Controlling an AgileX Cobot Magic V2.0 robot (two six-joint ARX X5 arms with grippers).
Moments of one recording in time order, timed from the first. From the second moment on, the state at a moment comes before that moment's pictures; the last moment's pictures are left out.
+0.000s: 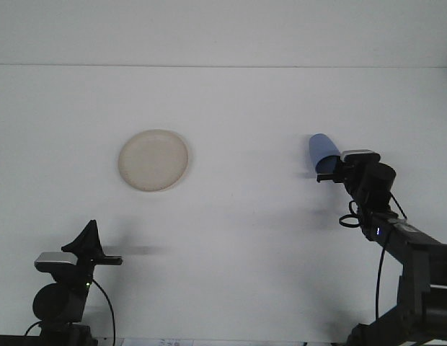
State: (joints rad) left arm -0.10 0.00 0.03 0.10 -0.07 -0.10; right arm -0.10 1.63 0.75 0.50 -0.24 0.00
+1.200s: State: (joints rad) left arm -0.10 0.00 0.03 0.10 -0.07 -0.10; right arm 0.78 1.65 1.54 -1.34 -0.06 -0.07
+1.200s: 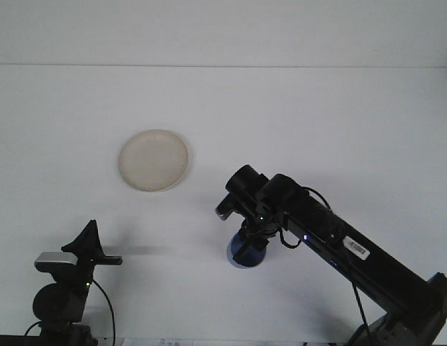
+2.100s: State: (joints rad) left arm -0.10 0.00 0.03 0.10 -0.07 -0.10; right arm 0.80 1.76 1.57 -1.34 -0.06 -0.08
